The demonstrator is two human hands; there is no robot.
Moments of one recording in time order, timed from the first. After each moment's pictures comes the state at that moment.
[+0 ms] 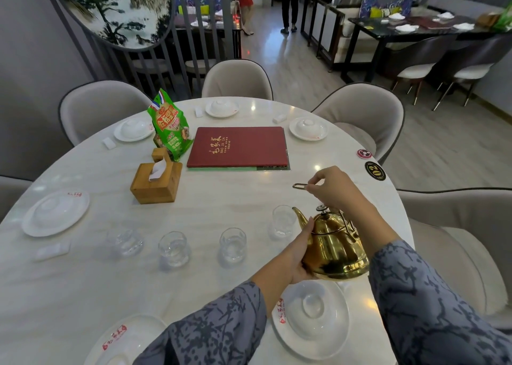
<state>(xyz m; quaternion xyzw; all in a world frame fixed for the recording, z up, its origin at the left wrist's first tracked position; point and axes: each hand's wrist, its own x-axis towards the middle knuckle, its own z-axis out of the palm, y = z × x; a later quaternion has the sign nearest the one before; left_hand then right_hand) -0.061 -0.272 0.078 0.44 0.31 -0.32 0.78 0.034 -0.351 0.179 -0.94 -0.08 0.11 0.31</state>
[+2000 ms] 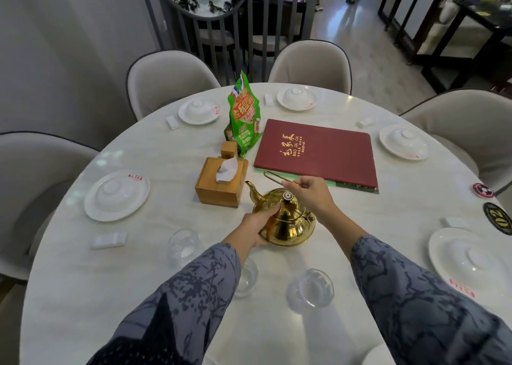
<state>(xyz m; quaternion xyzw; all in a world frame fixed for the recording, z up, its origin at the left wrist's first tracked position) 0.024 0.044 0.014 0.46 0.49 -0.12 0.73 0.113 -0.074 0.064 -0.83 -0.12 0.19 0.52</state>
